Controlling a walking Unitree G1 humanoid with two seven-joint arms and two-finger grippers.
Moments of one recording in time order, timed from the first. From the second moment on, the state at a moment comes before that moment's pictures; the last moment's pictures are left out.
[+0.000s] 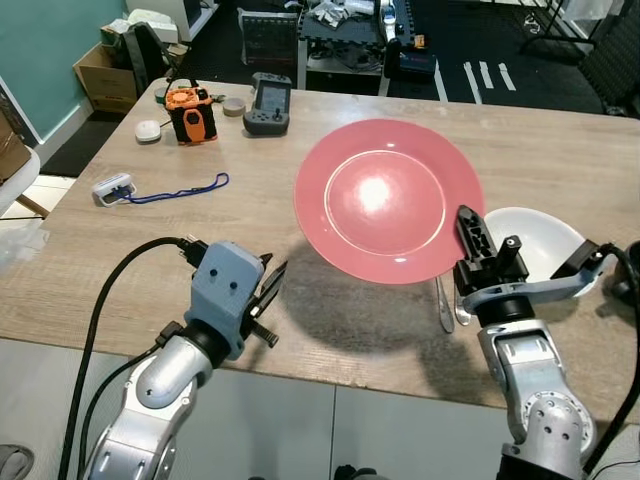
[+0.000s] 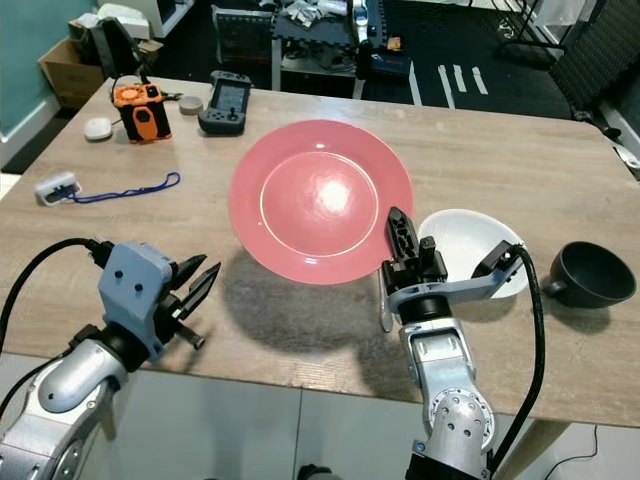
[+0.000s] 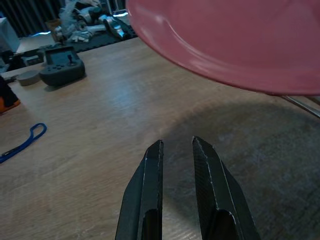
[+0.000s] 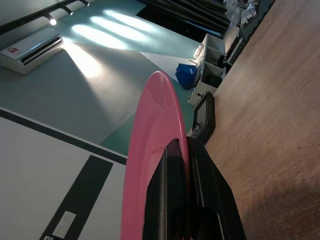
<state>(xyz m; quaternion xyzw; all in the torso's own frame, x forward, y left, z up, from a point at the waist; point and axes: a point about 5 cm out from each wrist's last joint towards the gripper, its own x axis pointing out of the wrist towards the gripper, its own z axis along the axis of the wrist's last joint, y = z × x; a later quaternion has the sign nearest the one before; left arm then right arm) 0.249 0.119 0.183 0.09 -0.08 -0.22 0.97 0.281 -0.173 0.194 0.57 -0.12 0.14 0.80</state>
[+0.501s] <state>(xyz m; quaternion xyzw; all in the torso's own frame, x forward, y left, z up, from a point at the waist) 0.225 0.172 0.159 0.10 -0.05 -0.02 0.99 0.290 -0.166 0.175 0.56 -0.08 0.15 0.81</state>
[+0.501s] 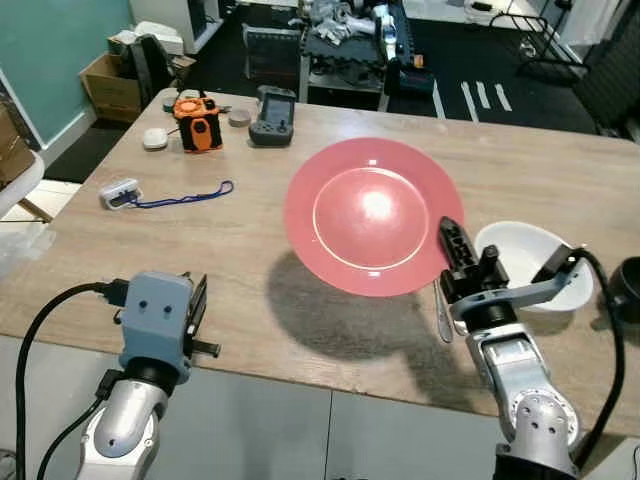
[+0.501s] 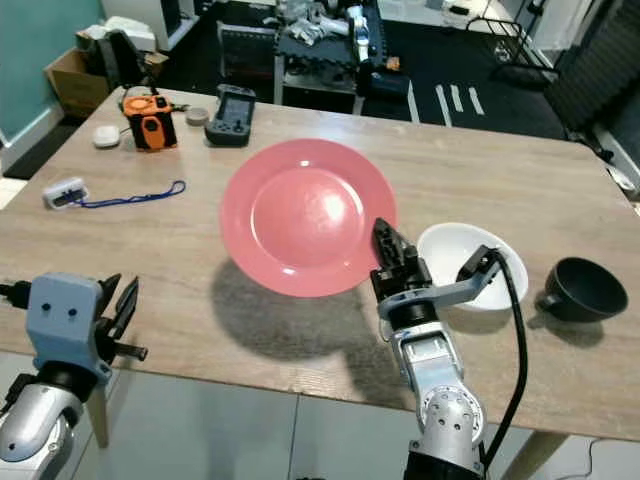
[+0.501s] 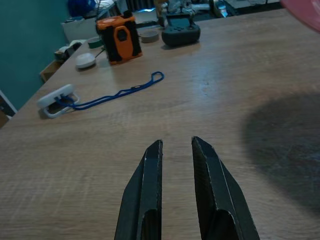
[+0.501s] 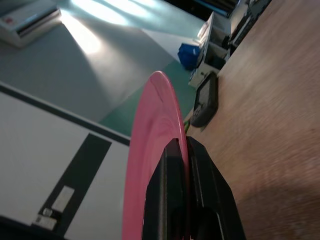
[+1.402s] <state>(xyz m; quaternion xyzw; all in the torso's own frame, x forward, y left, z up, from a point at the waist) 0.243 0.164 0.161 0.10 -0.06 -0.03 0.99 0.296 -0.156 0.167 0.55 -0.07 0.17 0.82</state>
